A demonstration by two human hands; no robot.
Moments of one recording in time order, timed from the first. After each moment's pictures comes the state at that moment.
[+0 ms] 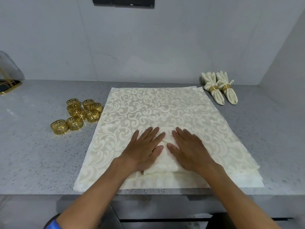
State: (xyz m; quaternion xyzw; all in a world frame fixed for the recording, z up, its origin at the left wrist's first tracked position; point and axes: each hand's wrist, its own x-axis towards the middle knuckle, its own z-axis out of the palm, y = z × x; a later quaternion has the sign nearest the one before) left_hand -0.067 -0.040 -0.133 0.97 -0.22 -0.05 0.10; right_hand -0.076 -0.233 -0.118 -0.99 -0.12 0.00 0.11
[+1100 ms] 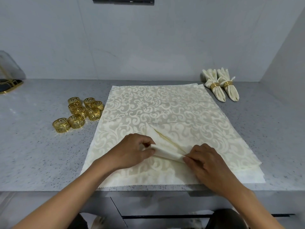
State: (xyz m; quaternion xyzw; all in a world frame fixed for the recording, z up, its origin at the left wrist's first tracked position) left_hand -0.087 -0.007 -0.106 0.91 -0.20 -0.07 0.36; right_hand -0.124 -0.276 -0.139 -0.92 -0.23 -0.14 0.29
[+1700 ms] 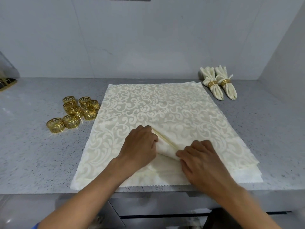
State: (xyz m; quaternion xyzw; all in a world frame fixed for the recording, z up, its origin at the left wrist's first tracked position) left_hand -0.084 -0.051 -0.108 0.97 -0.20 0.12 0.12; right_hand -0.136 -0.261 -0.117 -0.94 -0.27 -0.22 0.01
